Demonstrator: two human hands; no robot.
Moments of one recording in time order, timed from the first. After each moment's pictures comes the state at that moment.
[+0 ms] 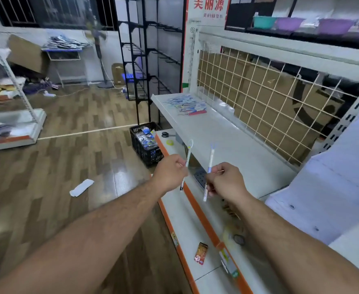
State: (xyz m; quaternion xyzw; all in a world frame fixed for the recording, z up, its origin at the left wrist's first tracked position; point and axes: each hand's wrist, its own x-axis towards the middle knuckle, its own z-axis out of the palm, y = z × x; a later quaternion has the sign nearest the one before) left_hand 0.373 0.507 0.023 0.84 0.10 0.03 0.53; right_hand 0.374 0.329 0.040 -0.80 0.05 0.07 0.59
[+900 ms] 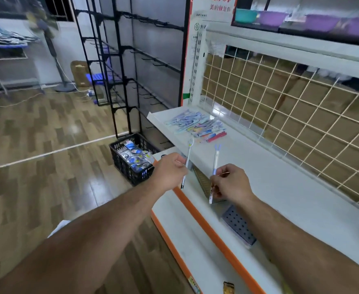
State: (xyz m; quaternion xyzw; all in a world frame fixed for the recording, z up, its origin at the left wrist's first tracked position) left_hand 0.658 0.713 0.004 0.84 0.02 -0.03 0.55; right_hand 0.614 0.522 0.024 -0.82 0.14 0.00 0.56
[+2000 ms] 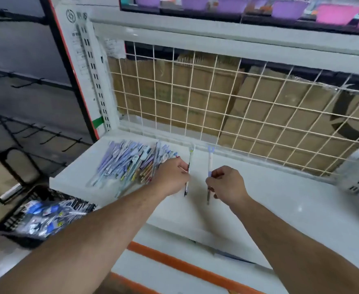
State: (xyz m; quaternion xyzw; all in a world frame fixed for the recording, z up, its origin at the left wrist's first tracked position) left_hand 0.916 0.598 -0.002 0.83 -0.24 -0.20 0.46; right_hand 0.791 0.471 0.004 -0.76 0.38 -0.15 0.50
